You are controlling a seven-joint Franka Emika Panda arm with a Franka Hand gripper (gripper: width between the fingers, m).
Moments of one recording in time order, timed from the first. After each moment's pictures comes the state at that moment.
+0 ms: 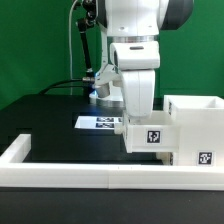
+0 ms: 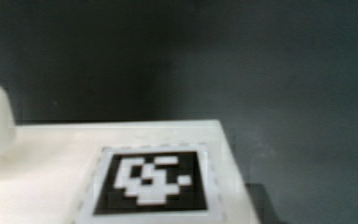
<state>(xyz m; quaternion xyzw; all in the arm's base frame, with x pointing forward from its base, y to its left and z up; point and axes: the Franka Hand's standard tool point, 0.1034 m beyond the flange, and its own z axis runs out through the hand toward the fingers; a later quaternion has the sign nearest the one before) 0.540 -0.006 0.055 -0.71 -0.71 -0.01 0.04</state>
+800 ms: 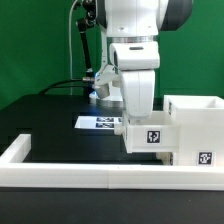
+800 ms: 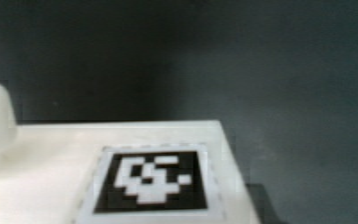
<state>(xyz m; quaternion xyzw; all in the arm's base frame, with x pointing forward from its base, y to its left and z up) 0.541 -0.006 0.054 -0.70 -0.71 -0.01 0.03</state>
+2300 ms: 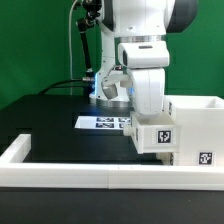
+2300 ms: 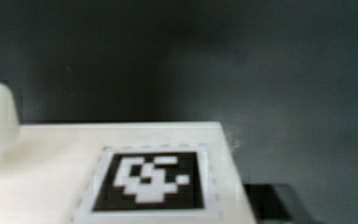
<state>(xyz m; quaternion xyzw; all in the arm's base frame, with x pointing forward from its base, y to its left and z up) 0.544 0.008 0.054 -0.70 -0.71 -0.03 0.02</state>
